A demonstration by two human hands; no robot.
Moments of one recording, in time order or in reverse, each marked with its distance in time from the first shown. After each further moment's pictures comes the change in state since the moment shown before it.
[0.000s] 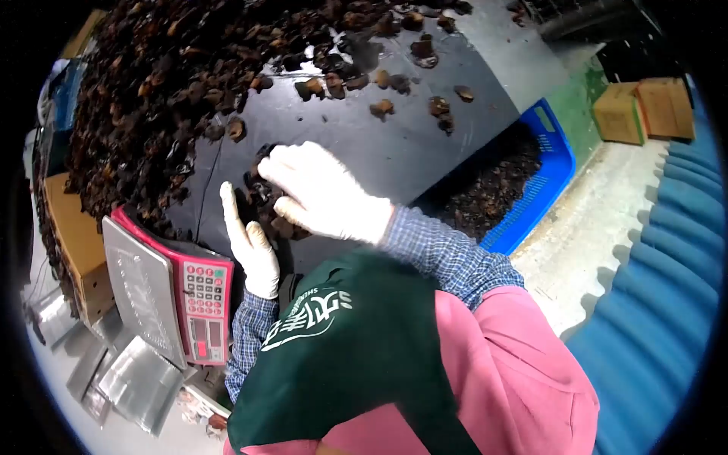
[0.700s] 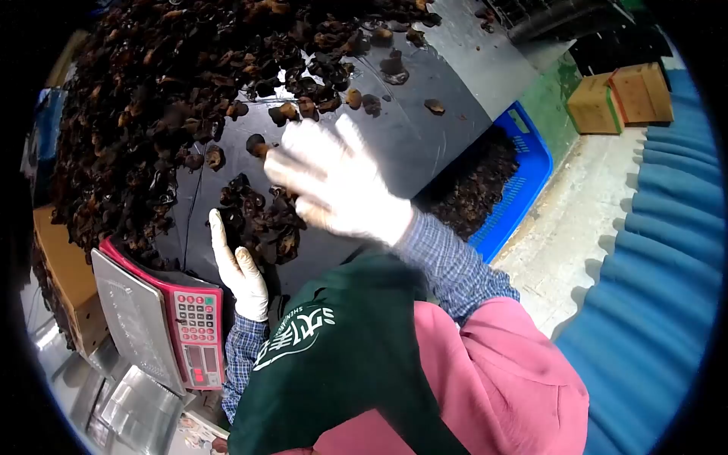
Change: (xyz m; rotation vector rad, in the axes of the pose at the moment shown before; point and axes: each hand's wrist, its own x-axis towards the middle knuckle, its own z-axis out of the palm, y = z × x) left_hand 0.000 -0.003 -0.001 0.063 -0.025 0.046; right_hand -0.018 0.032 -0.048 -0.545 0.194 -0.142
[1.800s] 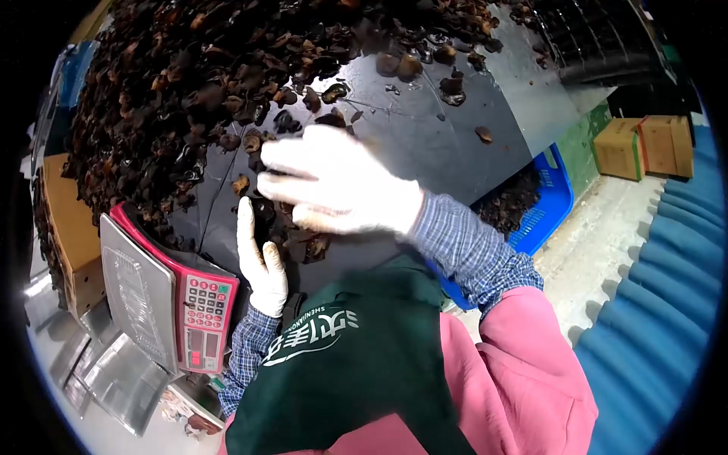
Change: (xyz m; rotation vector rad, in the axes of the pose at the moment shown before) left_hand -0.003 -0.008 0.002 -0.006 -0.011 -0.065; right_hand 0.065 0.008 0.018 0.411 -0.042 -0.340
